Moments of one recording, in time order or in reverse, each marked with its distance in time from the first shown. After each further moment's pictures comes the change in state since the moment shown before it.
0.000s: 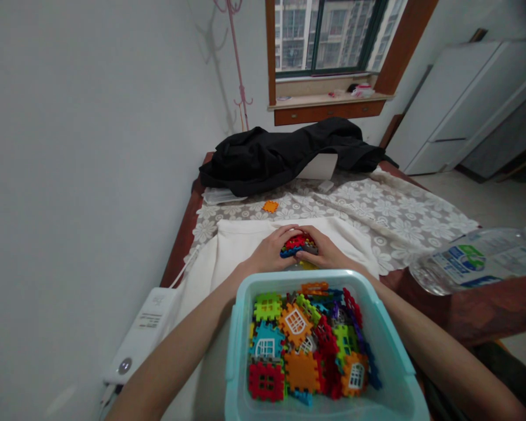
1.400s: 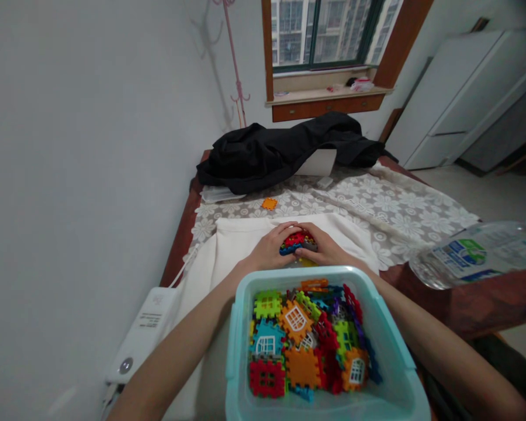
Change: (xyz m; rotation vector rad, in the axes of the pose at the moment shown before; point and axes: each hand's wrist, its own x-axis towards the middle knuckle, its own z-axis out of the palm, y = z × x) left_hand 0.001 0.000 -0.001 -0.017 -0.008 0.019; right_hand 0.001 -0.008 -0.001 -0.027 0.021 -0.073
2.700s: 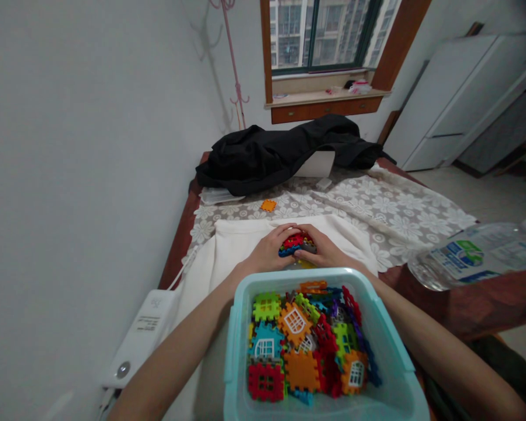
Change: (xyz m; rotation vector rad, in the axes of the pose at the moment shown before) left_hand 0.001 0.005 -0.003 -0.011 0.011 -0.002; right_hand -0.001 0.002 0.000 0.006 -0.019 0.034
